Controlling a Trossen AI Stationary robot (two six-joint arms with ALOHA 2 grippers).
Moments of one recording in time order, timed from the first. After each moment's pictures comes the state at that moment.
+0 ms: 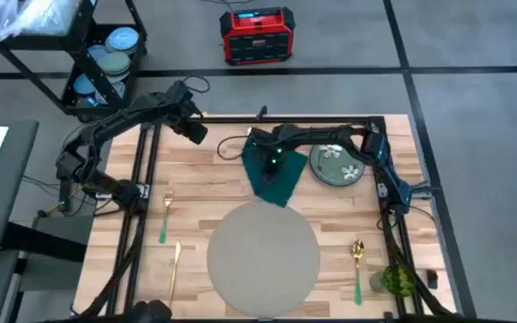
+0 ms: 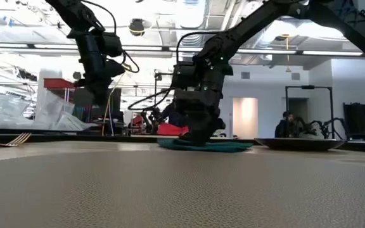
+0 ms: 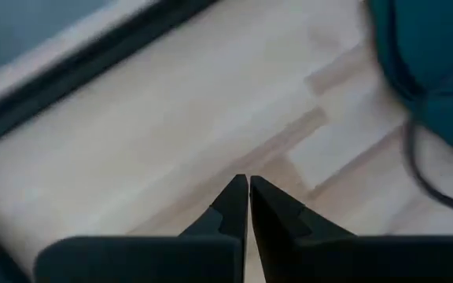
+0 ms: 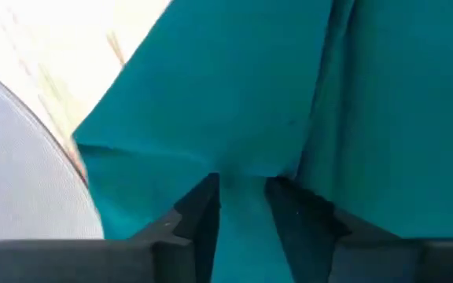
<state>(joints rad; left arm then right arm) 0.92 1.44 1.11 -0.87 0.09 -0.09 -0.37 2.25 1.67 -0.91 -0.25 0.14</state>
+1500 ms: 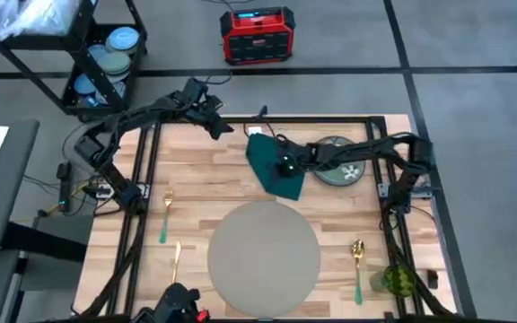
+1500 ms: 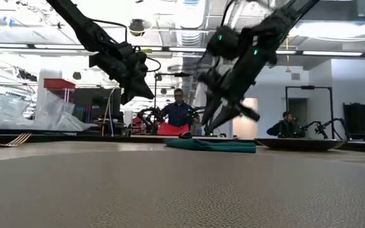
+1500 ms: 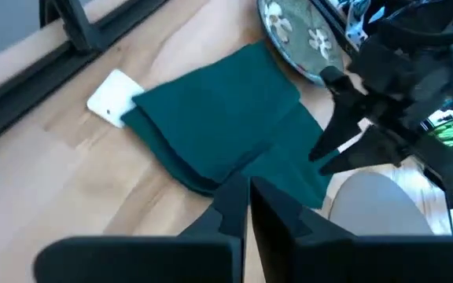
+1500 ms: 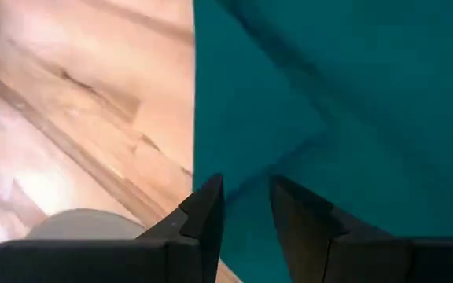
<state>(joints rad) 0.90 1.63 1.11 -0.38 0.70 -0.02 -0.27 1.80 1.03 -0.12 -0.08 0.93</state>
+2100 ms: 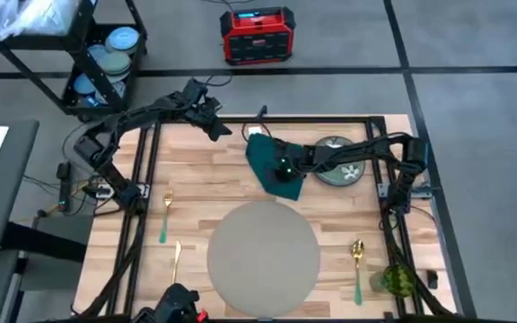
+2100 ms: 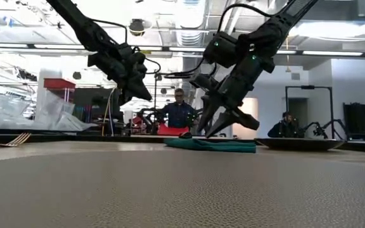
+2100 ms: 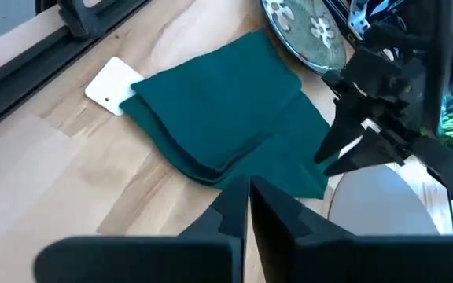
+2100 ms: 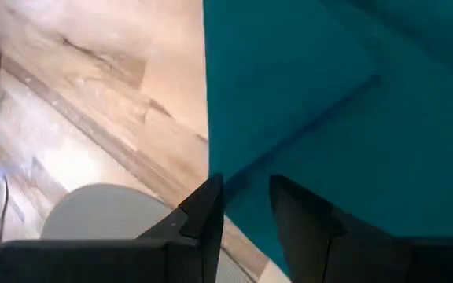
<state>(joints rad) 0.90 1.63 1.11 -0.41 0.70 0.01 -0.27 1.82 1.03 -0.13 -0.13 1.01</state>
